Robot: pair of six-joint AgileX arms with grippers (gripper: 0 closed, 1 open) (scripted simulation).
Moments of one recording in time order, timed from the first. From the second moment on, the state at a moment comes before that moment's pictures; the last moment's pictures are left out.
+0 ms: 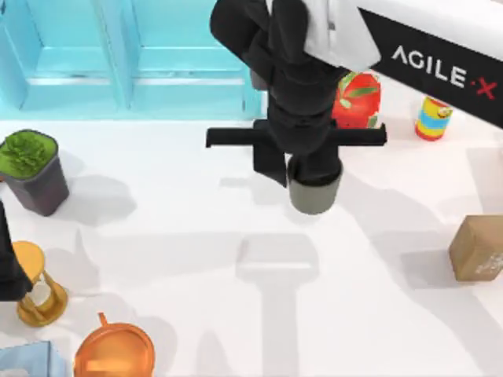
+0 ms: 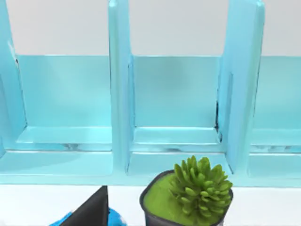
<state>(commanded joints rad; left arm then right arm) 0.00 0.00 0.00 0.00 0.00 0.00 0.71 2.18 2.00 -1.30 0.07 0.73</state>
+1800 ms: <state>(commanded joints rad) 0.00 0.00 0.00 0.00 0.00 0.00 -0.55 1.43 1.07 -1.18 -0.08 -0.54</state>
